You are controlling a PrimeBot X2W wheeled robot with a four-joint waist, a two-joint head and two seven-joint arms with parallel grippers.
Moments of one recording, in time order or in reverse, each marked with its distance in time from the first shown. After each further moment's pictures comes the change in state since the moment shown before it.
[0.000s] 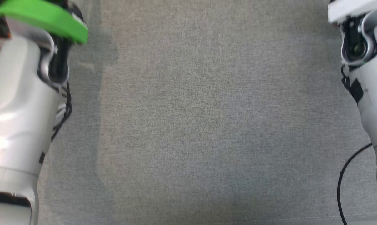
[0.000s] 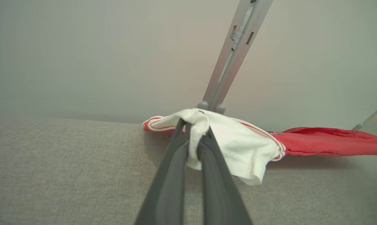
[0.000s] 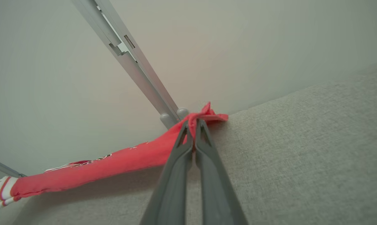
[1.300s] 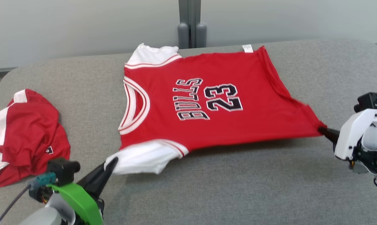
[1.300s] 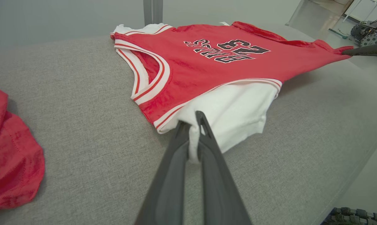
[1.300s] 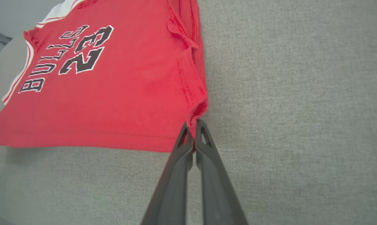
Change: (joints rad) left arm 0.699 0.411 -0.465 -0.484 -0.171 0.034 0.038; right arm 0.505 -0.361 0.450 -0.178 0.408 0.001 0.584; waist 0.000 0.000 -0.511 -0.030
